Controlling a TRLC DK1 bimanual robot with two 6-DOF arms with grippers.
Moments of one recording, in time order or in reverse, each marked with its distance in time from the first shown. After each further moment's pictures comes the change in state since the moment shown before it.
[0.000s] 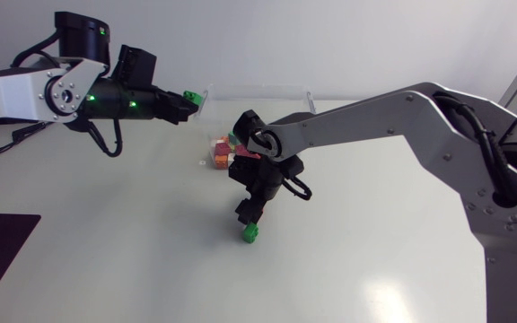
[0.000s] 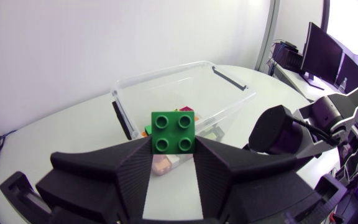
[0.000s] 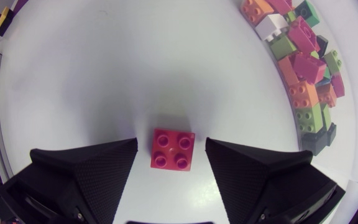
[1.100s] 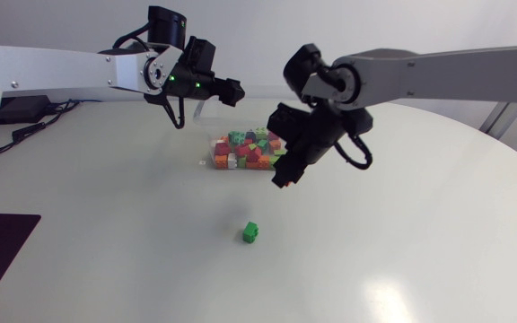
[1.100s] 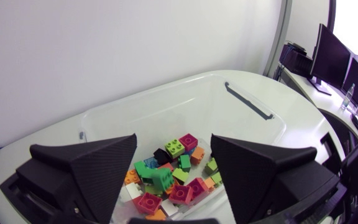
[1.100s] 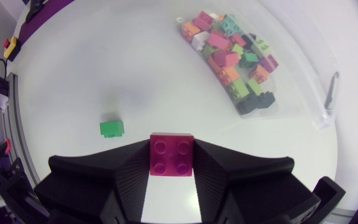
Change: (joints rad) left arm -0.120 0.425 0.484 -0.044 -0.114 -0.062; right arm -0.132 -0.355 -0.095 -0.121 -0.029 0.014
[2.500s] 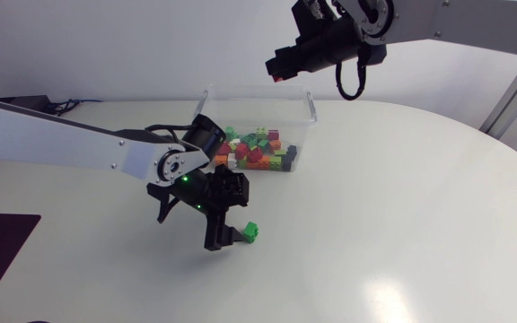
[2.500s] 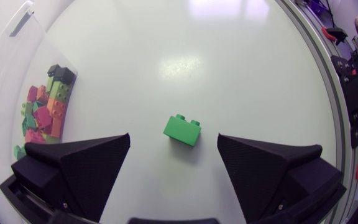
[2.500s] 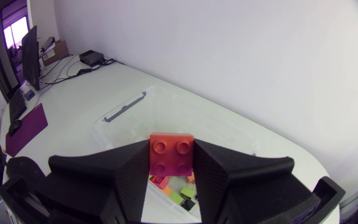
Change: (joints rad) left arm -0.234 -0.194 -0.573 -0.266 0.088 0.908; right arm -0.130 0.084 0.322 0.370 -0.080 0.282
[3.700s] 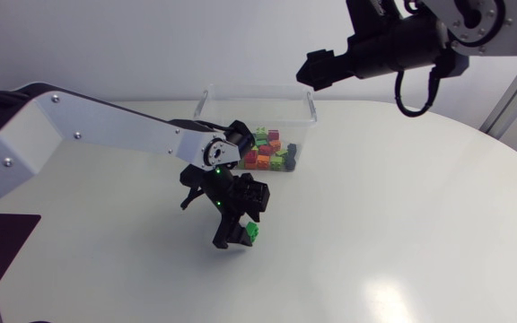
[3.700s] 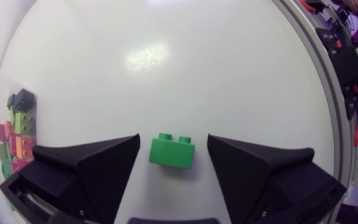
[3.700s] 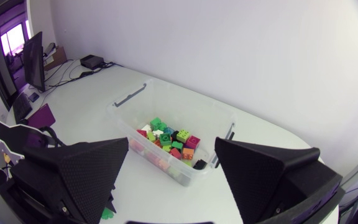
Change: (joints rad) left arm -0.050 0.222 0.276 -0.296 0.000 0.216; right arm -0.065 -0.372 -0.368 0.016 -0.027 0.008
